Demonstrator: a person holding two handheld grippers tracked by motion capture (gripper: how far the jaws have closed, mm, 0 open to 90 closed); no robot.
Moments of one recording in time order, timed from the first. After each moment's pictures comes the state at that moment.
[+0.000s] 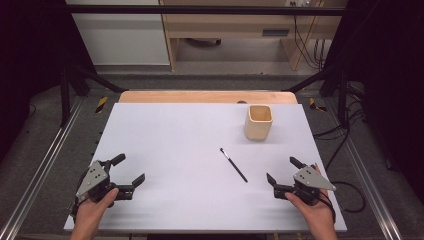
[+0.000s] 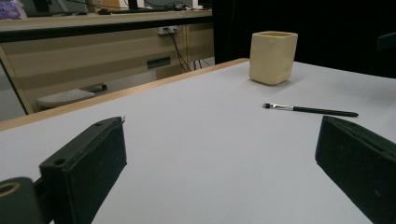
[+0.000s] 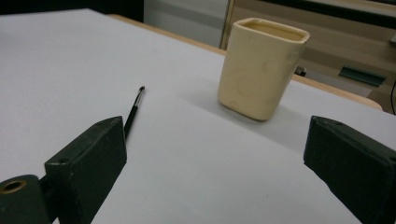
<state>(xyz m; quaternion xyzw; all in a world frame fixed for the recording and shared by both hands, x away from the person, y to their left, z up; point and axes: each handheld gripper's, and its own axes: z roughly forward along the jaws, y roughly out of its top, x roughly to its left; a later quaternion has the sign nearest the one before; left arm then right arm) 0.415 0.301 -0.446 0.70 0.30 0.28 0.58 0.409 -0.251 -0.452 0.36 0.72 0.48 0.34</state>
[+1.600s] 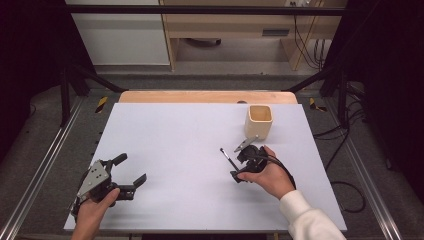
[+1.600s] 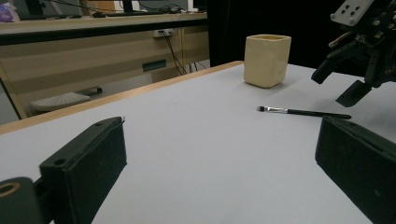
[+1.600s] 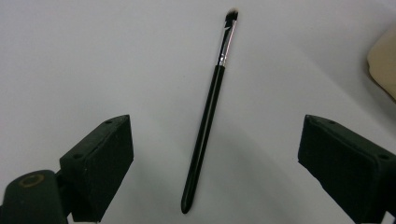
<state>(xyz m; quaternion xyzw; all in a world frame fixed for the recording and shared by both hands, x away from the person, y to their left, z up) 0.416 0.297 -0.444 0.70 0.29 0.27 0.59 0.497 -0.133 -0.431 0.36 0.89 0.24 0.14</state>
